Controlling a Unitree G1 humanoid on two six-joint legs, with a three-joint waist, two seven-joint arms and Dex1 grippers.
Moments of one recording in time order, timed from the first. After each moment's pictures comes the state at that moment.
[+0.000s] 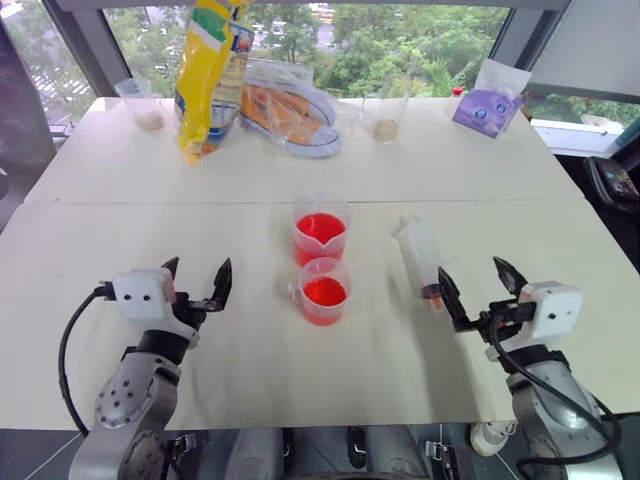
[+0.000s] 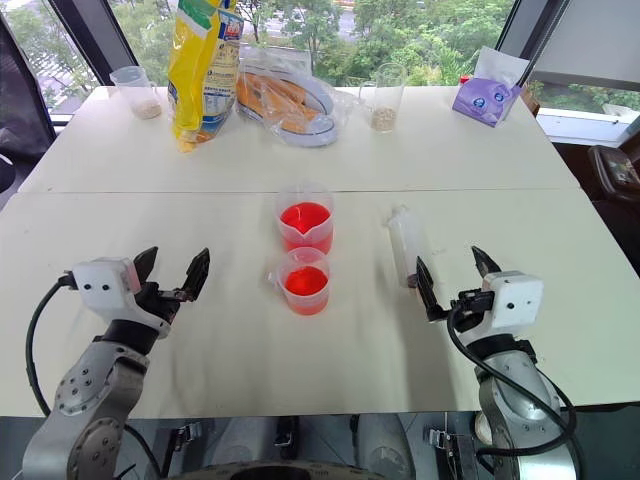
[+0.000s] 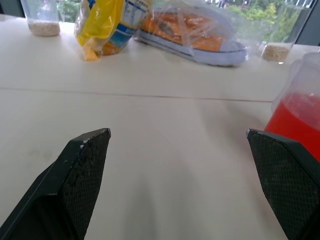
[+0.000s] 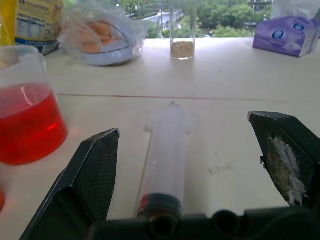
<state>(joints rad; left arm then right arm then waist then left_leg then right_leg) 0.25 0.23 0.18 -0.76 -0.41 0.45 -0.08 0.29 -0.28 -0.21 -0.68 0.23 0.28 0.25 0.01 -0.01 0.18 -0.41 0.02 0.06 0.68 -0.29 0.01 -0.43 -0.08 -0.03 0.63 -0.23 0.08</state>
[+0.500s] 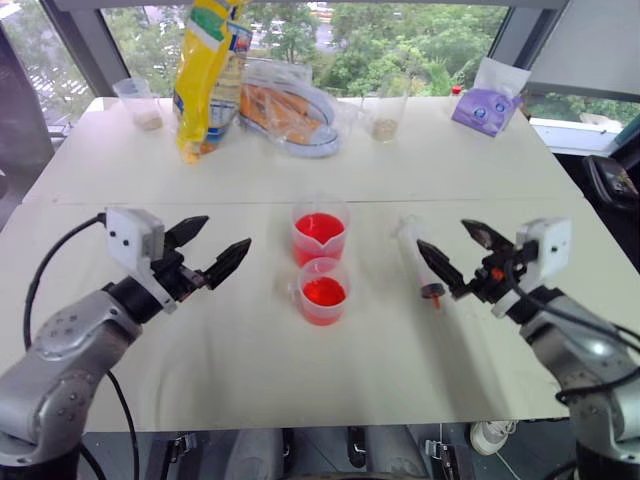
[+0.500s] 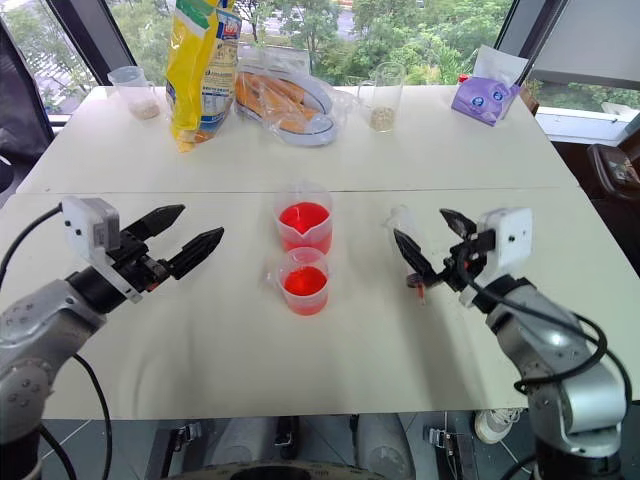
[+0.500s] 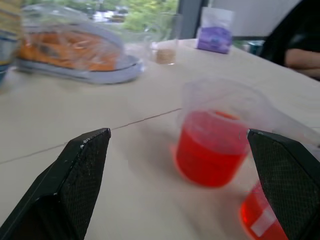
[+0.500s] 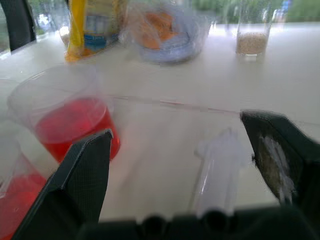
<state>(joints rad) -0.06 0.71 0.37 -0.62 -0.92 0.73 -0.49 -0.21 -0.61 -0.32 -0.60 0.70 0.94 0.32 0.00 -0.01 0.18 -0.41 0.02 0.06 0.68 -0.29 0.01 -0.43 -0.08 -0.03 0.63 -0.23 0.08</state>
